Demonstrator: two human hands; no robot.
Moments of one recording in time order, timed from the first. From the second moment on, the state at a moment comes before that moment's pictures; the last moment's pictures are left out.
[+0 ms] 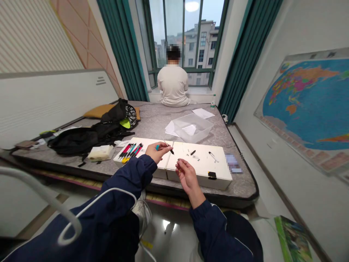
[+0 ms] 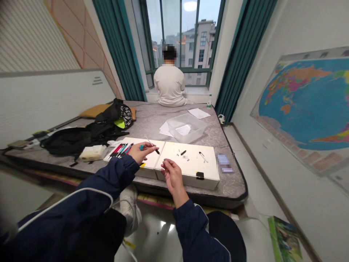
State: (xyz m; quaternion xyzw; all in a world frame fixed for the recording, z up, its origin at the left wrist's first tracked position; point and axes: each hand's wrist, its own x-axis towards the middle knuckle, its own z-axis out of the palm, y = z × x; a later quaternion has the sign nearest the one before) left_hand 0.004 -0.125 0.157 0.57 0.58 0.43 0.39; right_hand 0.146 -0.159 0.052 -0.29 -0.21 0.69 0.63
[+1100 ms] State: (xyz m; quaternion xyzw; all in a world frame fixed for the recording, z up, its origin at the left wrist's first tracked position) left_hand 0.049 -0.142 0.153 0.60 0.57 0.40 0.40; right_hand 0.172 -0.170 0.060 -0.31 -0.24 0.65 0.66
